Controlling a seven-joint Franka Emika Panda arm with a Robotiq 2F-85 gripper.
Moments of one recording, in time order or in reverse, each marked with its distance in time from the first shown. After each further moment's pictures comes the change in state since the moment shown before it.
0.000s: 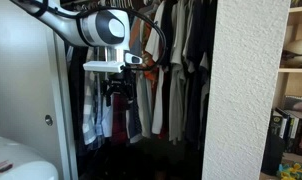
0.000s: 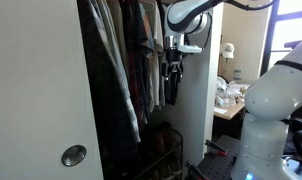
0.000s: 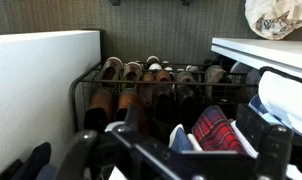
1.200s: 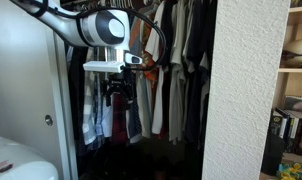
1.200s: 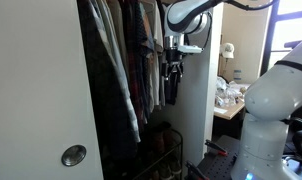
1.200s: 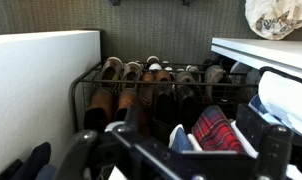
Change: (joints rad) arm 0.000 0.002 0.001 0.000 0.000 0.001 0.000
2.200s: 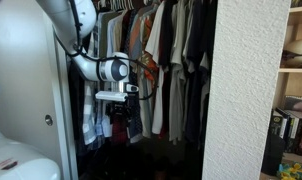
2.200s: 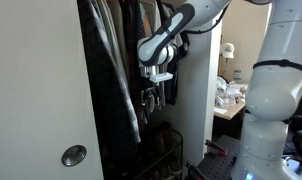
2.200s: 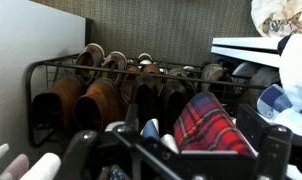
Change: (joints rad) arm 0.034 0.534 0.107 0.144 0.002 0.319 0.062
